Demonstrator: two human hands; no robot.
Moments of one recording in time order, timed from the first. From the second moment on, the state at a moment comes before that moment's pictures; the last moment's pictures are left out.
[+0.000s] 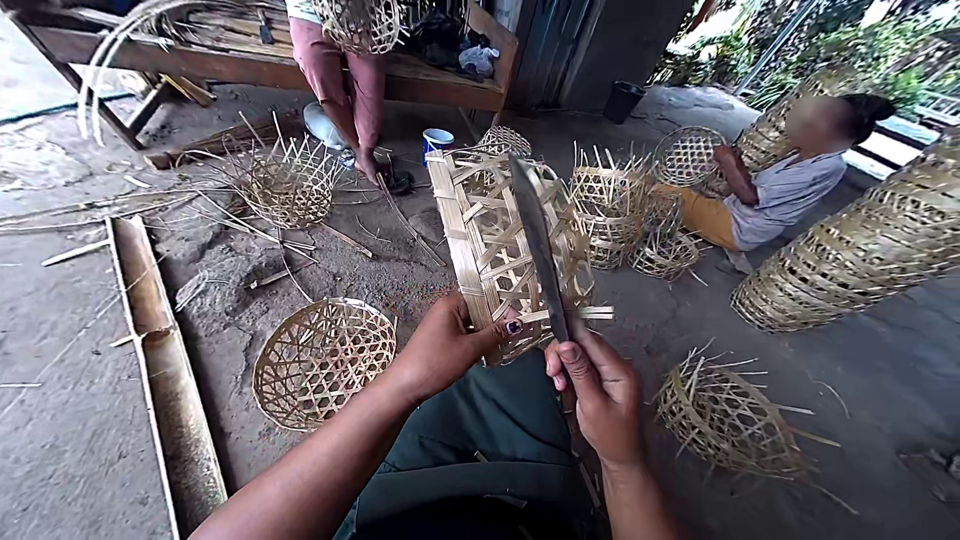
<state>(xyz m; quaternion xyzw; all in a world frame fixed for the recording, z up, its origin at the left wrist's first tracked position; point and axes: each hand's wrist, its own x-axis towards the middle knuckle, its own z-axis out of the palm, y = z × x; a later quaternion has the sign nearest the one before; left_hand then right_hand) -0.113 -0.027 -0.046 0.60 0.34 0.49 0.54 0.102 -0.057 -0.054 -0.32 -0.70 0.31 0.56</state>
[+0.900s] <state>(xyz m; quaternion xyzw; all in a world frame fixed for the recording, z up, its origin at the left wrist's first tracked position) -0.135 -0.042 -0.052 0.56 0.56 0.43 0.43 0.110 -0.048 -0.048 -0.43 -0.62 0.30 0.59</state>
